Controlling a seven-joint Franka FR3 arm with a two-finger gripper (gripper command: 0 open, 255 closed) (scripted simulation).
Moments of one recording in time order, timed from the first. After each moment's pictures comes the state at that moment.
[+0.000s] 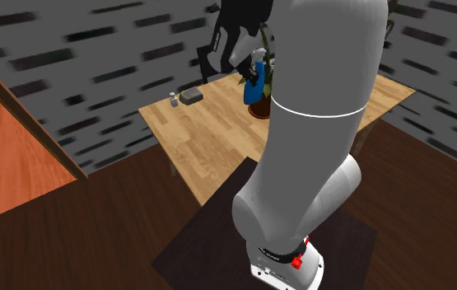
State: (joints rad) arm -0.39 0.18 -0.38 -2.16 -0.57 2.46 -1.60
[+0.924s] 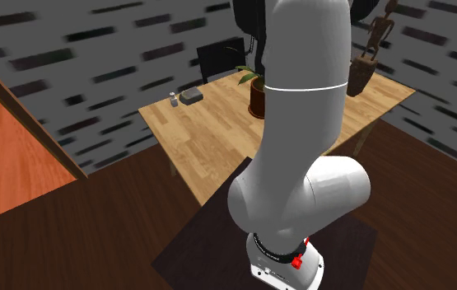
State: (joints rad) arm -0.68 0.42 -0.40 -1.98 -0.40 2.66 -1.97
